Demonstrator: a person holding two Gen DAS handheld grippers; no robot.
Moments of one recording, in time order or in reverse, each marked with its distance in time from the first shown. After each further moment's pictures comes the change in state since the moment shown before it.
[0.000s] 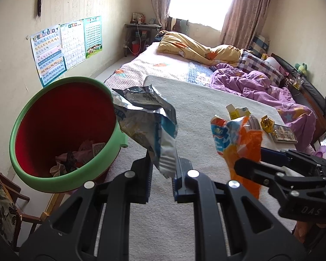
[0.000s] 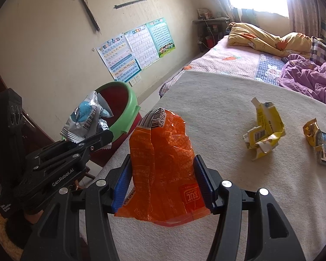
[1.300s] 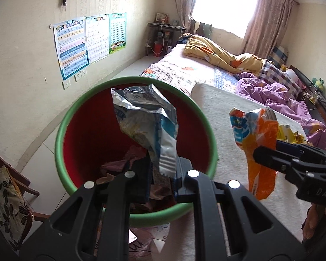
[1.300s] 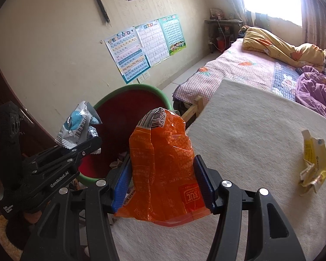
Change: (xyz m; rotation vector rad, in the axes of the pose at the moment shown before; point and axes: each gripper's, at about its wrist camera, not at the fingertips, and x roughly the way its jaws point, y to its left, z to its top) left arm 0.001 0.134 0.019 -0.080 -0.002 0.088; right arm 0.084 0.078 0.052 -0.060 0.014 0.003
